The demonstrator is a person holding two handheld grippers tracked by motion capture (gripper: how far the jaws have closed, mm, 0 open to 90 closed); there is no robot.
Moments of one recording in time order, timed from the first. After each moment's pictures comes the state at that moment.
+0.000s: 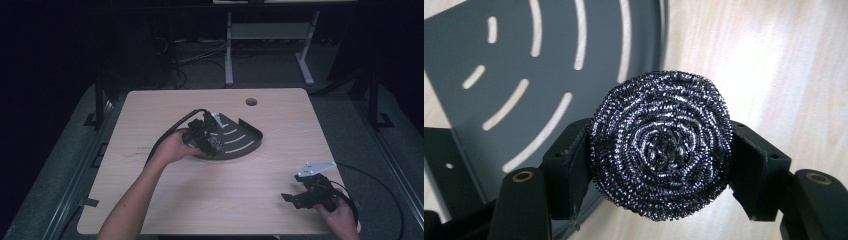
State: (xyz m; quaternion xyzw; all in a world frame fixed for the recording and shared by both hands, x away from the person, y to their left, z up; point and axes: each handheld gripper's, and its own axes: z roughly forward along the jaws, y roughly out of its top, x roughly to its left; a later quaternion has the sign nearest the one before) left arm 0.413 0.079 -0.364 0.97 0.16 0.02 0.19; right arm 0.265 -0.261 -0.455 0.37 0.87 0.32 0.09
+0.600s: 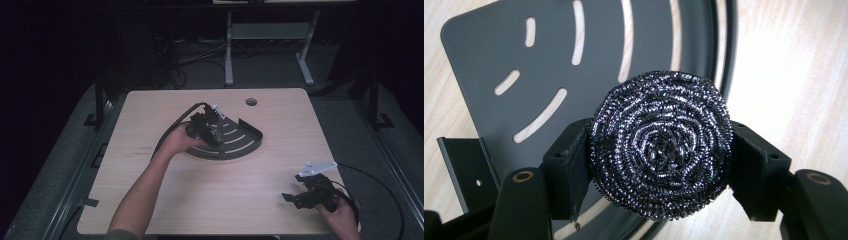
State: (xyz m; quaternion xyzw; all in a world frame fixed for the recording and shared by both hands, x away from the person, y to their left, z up) left arm 0.453 0.077 -0.383 0.96 0.20 0.01 0.19; right arm 0.265 -0.263 -0.455 0.37 0.86 0.32 0.09
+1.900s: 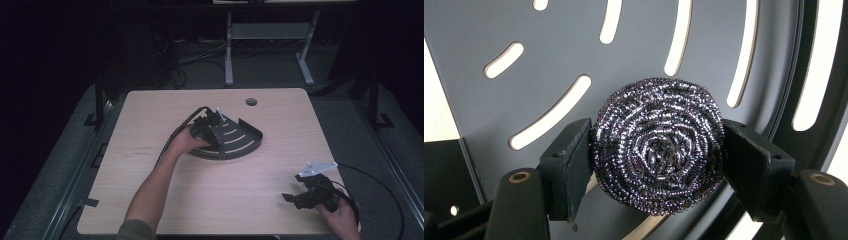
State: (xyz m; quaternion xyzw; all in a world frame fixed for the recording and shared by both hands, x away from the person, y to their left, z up) left arm 0.479 0.071 -0.428 0.96 0.24 0.00 0.16; right arm 0.264 -0.263 -0.454 0.37 0.87 0.33 0.09
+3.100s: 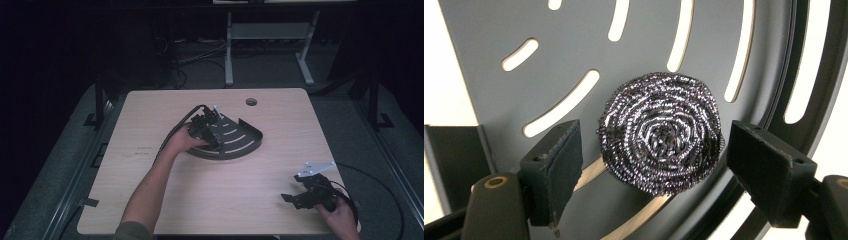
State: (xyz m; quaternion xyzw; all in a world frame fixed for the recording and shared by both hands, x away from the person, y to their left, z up) left arm 0.478 0.079 -0.417 0.95 0.25 0.01 0.17; right arm 0.265 -0.261 -0.455 0.37 0.87 0.32 0.09
